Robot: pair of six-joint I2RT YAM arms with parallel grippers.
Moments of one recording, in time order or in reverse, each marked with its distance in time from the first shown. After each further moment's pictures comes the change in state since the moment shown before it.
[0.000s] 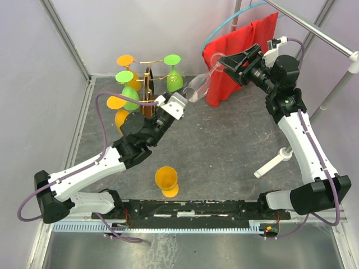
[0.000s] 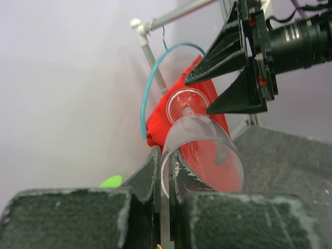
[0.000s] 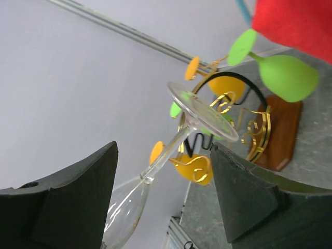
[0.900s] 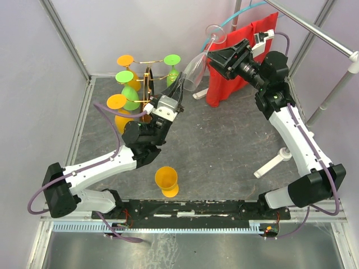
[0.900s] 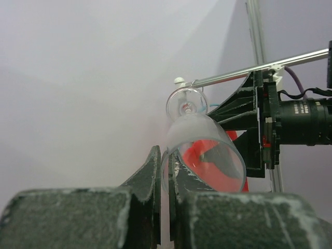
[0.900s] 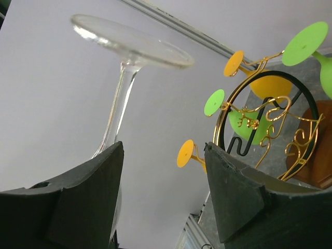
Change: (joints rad) left arm 0.000 0.092 -0.089 0.555 -0.040 0.051; right arm 0.108 0.079 0.051 0.187 -0.018 0.103
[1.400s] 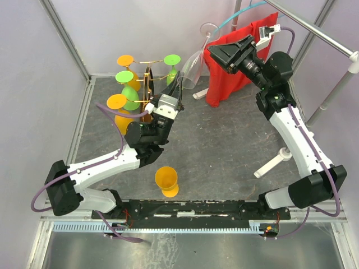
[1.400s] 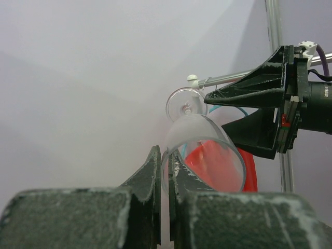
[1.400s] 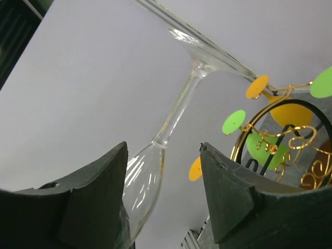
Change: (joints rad) left arm 0.000 0.040 -0.003 0.084 -0.076 0.024; right arm 0.002 -0.011 0.007 0.110 0.004 -0.020
